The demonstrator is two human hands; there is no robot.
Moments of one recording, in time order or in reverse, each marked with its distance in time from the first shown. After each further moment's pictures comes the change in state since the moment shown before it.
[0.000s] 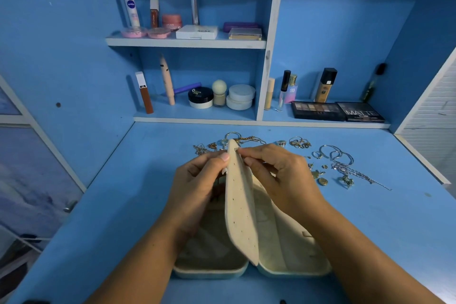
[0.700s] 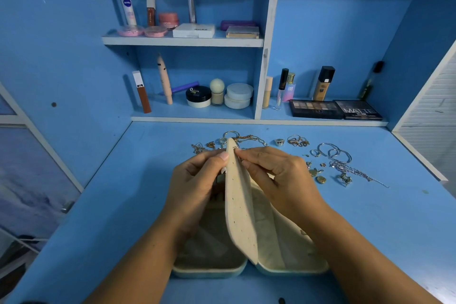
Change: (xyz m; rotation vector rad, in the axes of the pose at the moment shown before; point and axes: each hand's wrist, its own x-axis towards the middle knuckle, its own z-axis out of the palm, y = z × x) left_hand -0.001 -0.001 0.003 -0.015 0.034 0.027; right_hand -0.005 0.003 0.002 -0.023 0.027 -0.087
